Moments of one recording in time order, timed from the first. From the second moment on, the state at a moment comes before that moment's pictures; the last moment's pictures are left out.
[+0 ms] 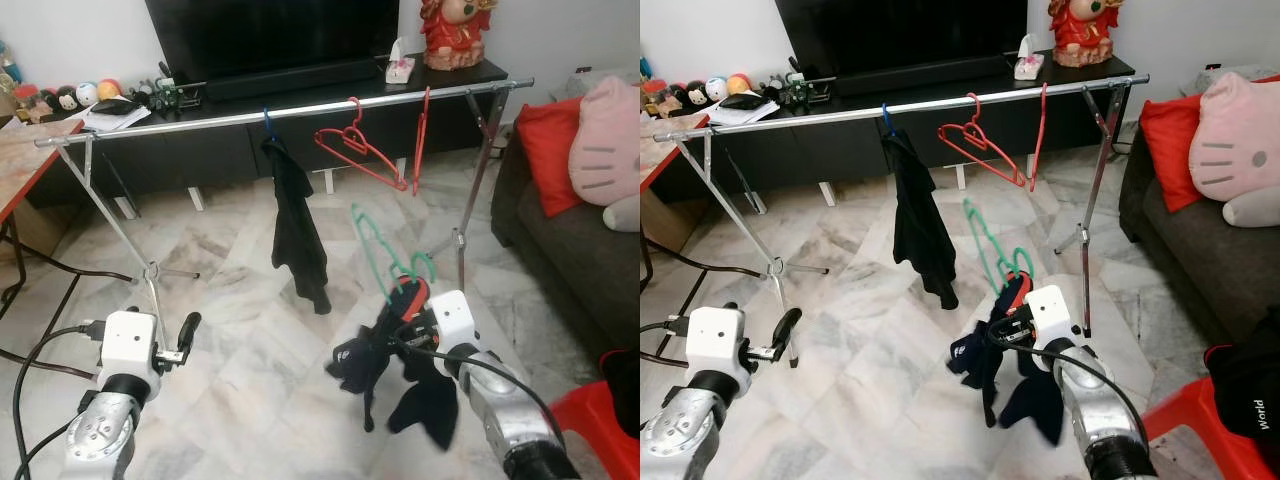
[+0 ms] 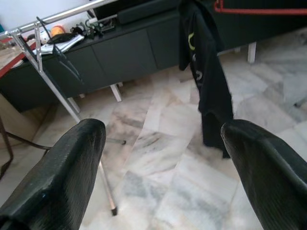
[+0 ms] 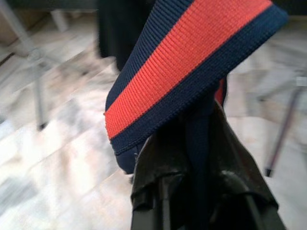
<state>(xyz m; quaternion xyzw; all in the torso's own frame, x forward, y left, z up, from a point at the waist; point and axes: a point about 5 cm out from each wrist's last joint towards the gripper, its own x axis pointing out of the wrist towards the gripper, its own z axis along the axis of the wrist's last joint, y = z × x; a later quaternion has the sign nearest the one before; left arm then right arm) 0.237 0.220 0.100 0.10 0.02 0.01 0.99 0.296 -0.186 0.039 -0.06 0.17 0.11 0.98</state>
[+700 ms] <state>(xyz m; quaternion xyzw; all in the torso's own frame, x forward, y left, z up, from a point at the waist) 0.229 0.207 0.089 0.05 0.02 0.05 1.00 0.289 -0.178 0.049 -0.01 0.14 0.07 0.99</state>
